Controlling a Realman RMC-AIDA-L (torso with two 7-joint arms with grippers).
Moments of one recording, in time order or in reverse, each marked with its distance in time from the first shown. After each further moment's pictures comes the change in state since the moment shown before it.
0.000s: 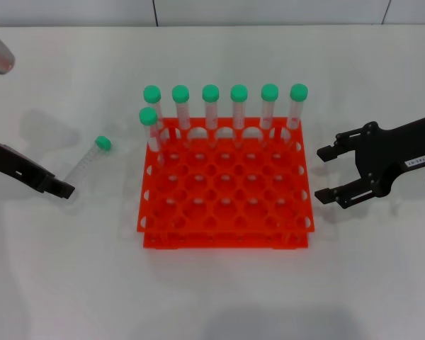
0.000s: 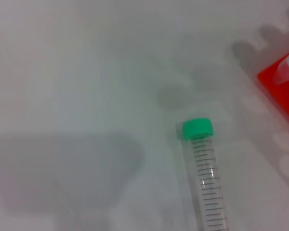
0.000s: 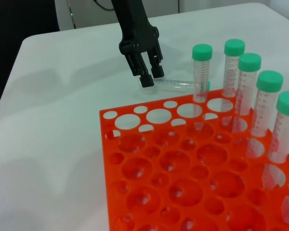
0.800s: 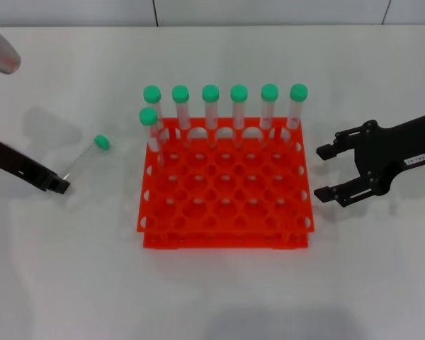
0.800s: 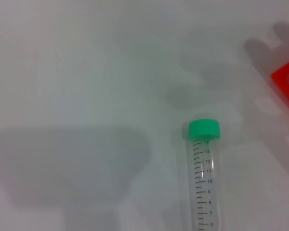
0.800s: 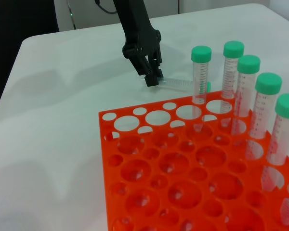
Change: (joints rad) left arm -0.021 -0.001 0.000 -0.041 0.027 -0.034 -0.020; right arm 0.005 -0.001 0.000 0.000 0.000 0.000 0.005
